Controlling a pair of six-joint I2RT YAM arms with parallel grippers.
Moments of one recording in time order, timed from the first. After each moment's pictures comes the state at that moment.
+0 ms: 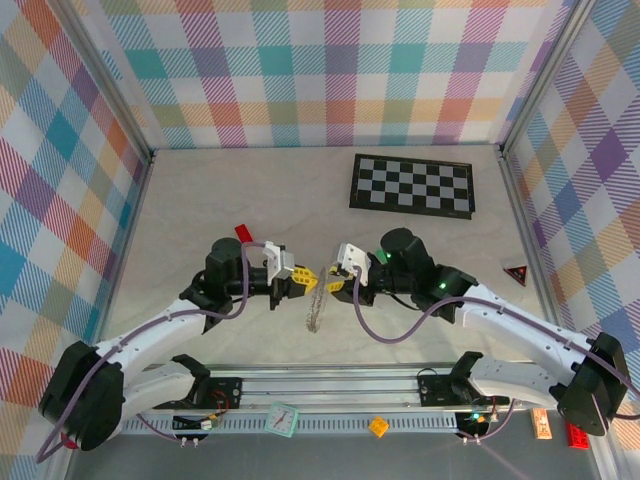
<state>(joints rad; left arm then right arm) -0.55 1.08 0.48 0.37 0.92 0.14 0.84 1.06 0.80 -0.25 -0.42 -0.31</state>
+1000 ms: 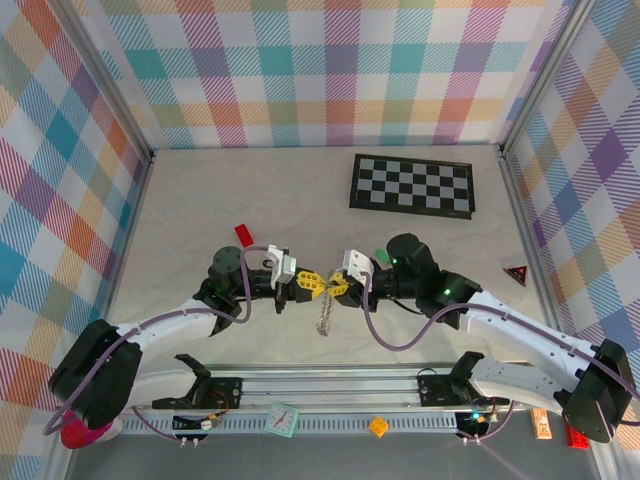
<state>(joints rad) -0.60 1.19 0.41 0.78 1.01 -0.05 0.84 1.01 0.74 -0.20 -0.51 -0.29</state>
